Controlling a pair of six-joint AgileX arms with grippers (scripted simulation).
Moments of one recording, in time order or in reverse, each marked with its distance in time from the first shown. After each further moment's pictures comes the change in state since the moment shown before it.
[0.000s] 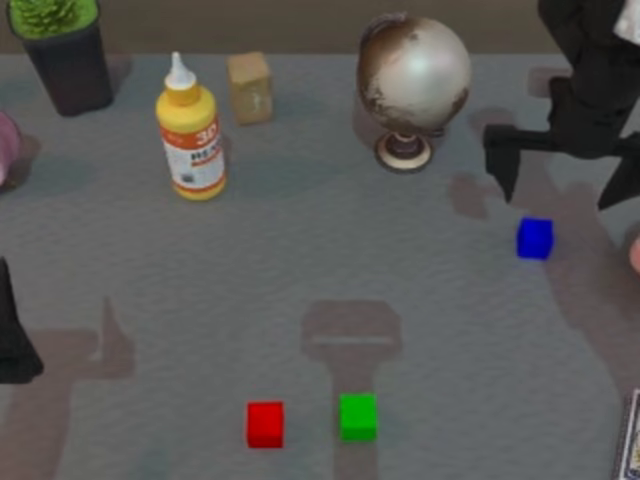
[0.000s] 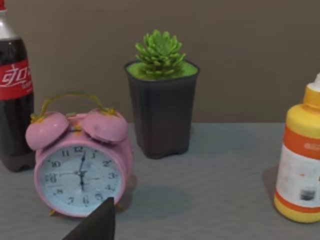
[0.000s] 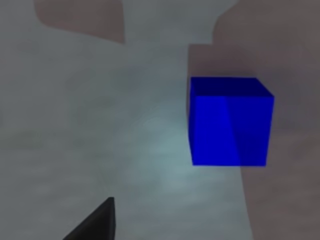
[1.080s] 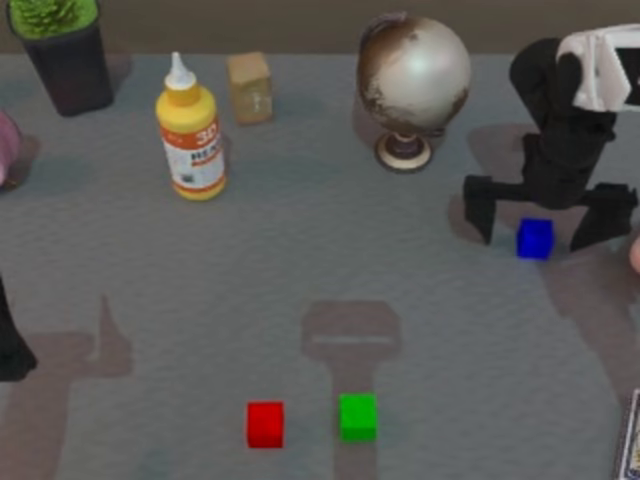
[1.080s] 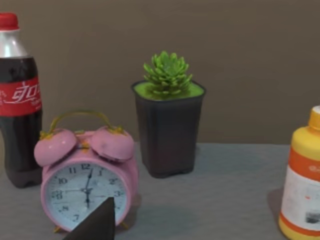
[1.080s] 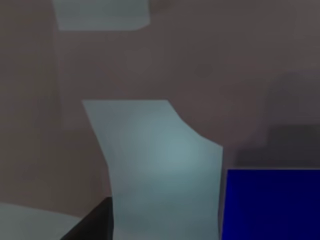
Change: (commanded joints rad) left arm 0.021 -0.055 -0.027 0.035 0.003 -0.019; right arm 0.007 0.160 -0.094 0.223 0.000 0.012
